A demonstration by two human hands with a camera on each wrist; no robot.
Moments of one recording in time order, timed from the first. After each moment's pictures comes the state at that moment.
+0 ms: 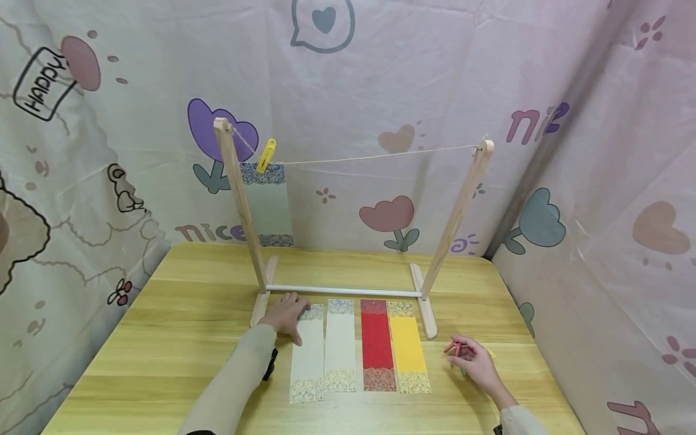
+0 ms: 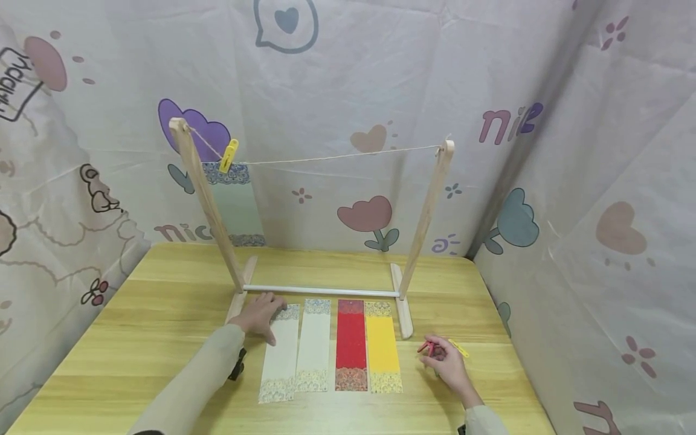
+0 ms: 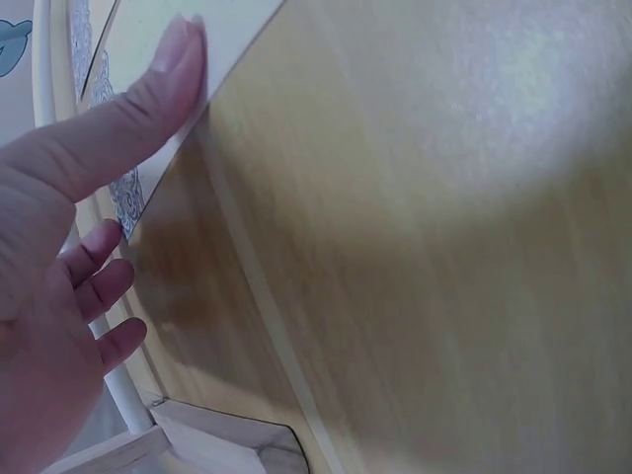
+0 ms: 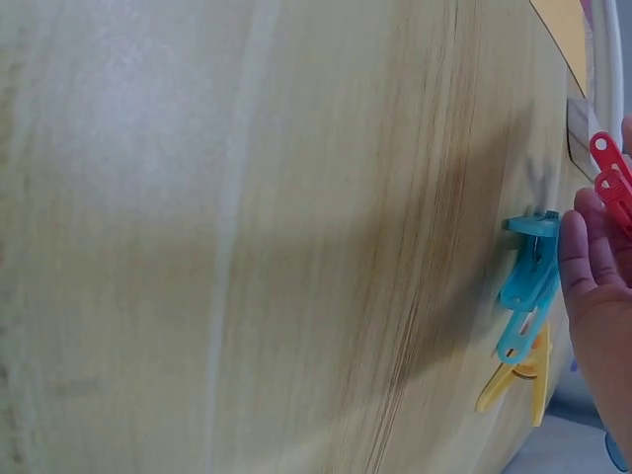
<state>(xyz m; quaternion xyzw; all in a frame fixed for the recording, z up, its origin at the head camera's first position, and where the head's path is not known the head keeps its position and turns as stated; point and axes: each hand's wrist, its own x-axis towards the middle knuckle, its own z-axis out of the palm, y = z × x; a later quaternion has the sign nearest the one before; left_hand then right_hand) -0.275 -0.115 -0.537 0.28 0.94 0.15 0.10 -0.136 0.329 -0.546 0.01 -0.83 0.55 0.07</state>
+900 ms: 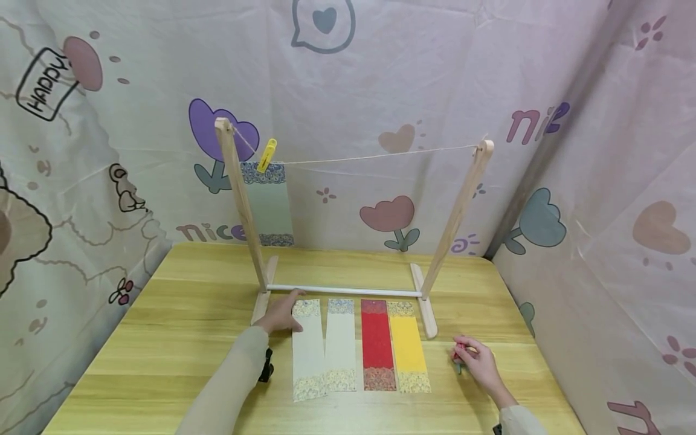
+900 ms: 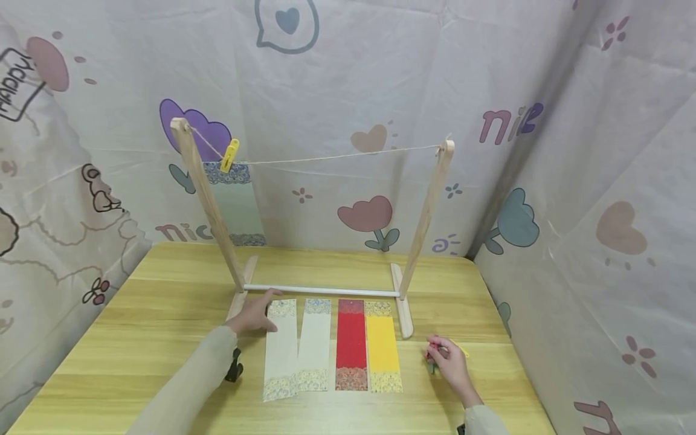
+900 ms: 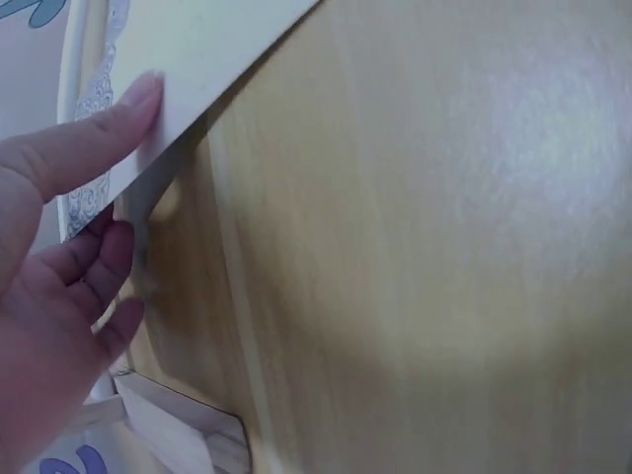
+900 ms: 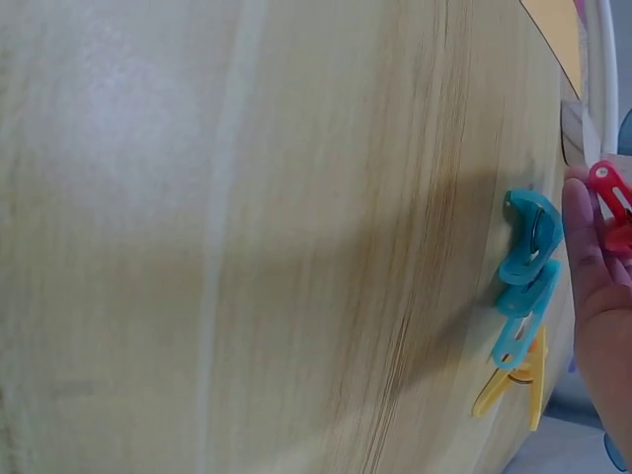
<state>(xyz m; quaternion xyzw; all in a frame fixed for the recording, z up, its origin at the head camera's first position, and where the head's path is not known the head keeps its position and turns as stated) -0.276 -0.120 -0.538 0.16 0.90 0.38 0.14 -0.138 0.332 -0.553 0.03 -0.78 0.61 0.12</state>
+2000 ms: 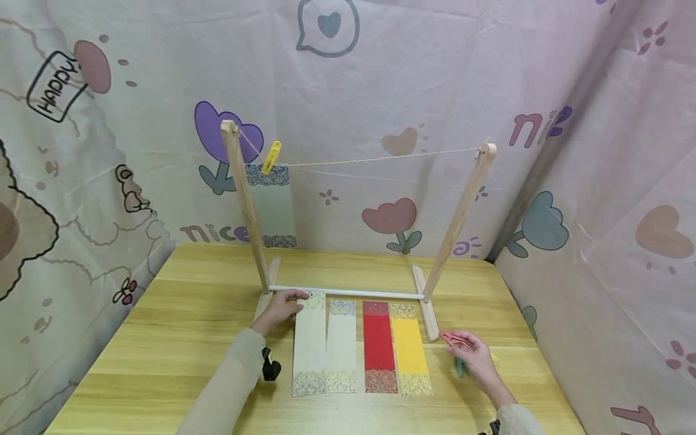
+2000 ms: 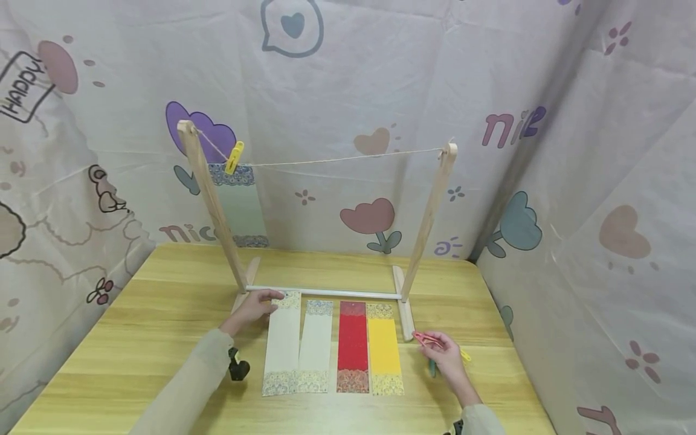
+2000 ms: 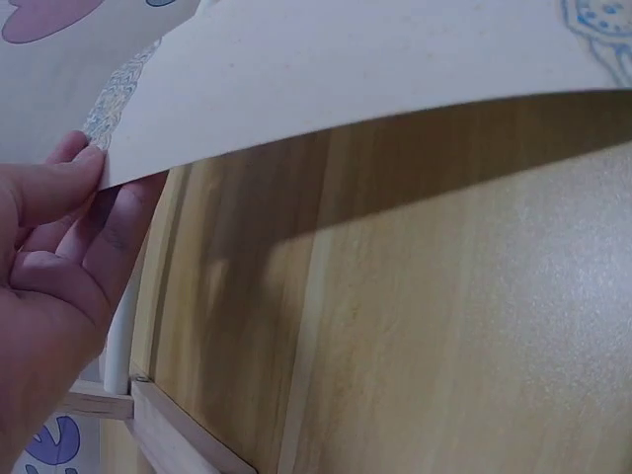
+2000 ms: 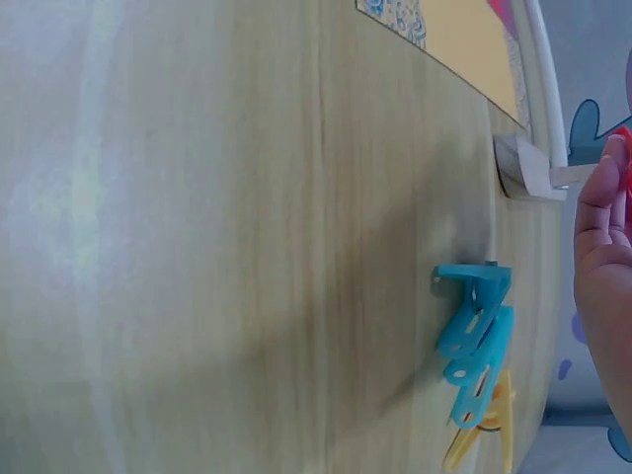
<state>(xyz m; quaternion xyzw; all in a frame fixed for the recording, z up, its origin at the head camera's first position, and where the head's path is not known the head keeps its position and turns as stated) -0.276 -0.122 -0.528 0.08 0.77 0.62 0.14 -0.146 0.316 -0.537 -0.01 -0.68 0.73 0.08</state>
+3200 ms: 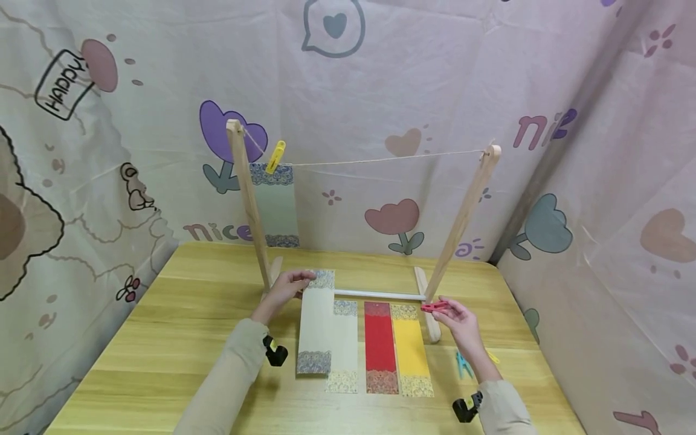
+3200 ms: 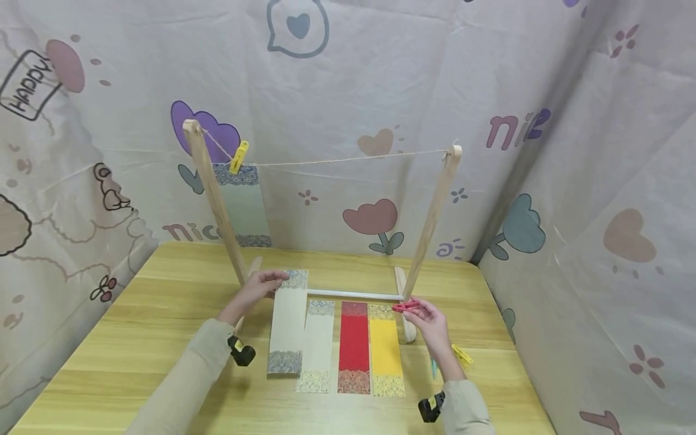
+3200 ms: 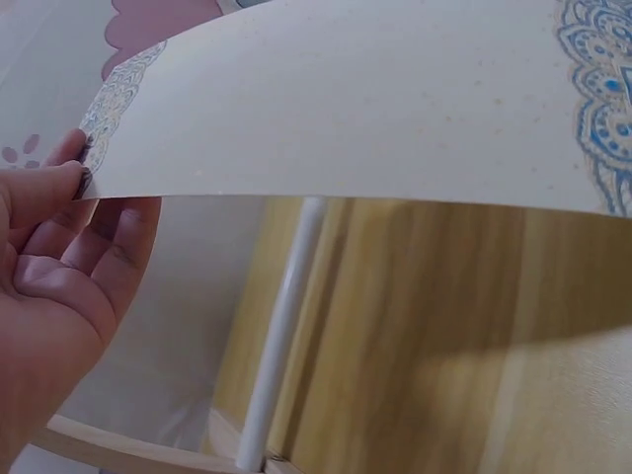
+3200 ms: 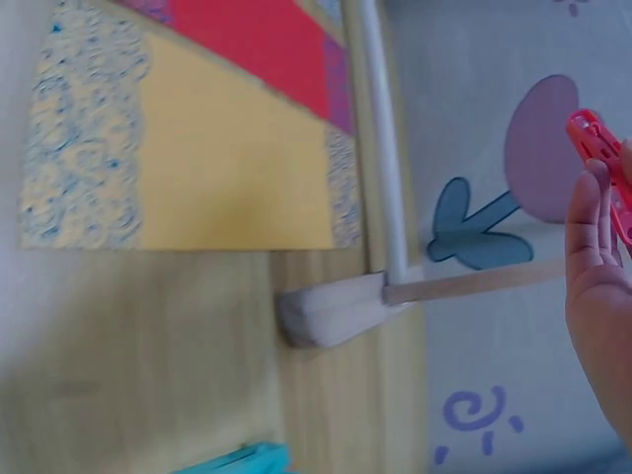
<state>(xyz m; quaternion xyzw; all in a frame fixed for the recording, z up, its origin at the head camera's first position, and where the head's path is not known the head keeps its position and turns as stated) -0.287 -0.115 -0.482 0.12 0.72 0.67 0.11 -0.188 0.274 -0.482 0.03 -0.67 0.74 0.11</state>
